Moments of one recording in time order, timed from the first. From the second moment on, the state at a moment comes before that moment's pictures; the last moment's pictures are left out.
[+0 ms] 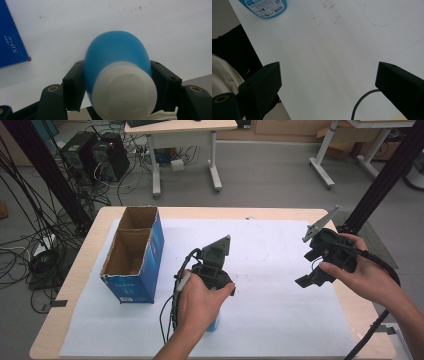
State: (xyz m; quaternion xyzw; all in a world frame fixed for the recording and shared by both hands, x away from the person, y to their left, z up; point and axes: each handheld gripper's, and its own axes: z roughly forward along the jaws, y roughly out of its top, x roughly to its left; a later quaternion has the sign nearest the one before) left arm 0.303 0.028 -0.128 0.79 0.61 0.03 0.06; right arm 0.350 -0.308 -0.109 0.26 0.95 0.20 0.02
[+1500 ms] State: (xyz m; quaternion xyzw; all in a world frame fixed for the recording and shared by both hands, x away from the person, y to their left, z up) left arm 0.318 0.073 -0.006 0.80 0.58 0.06 0.12; right arm 0.359 -0.292 -0.100 0.27 0.94 0.19 0.02
